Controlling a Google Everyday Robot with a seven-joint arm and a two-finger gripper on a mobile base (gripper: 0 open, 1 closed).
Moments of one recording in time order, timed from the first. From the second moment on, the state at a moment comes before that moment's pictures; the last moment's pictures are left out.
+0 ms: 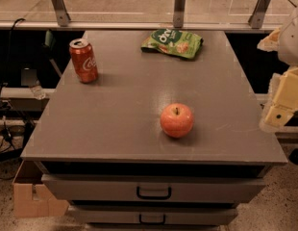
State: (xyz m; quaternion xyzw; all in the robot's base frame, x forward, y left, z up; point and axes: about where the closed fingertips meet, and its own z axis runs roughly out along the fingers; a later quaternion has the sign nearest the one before) arm 0.438 -0.217 0.976 -0.60 0.78 -0.03 0.16
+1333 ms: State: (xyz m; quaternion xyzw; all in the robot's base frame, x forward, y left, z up) arm 0.452 -0.192 0.908 -0.61 0.76 0.09 0.19
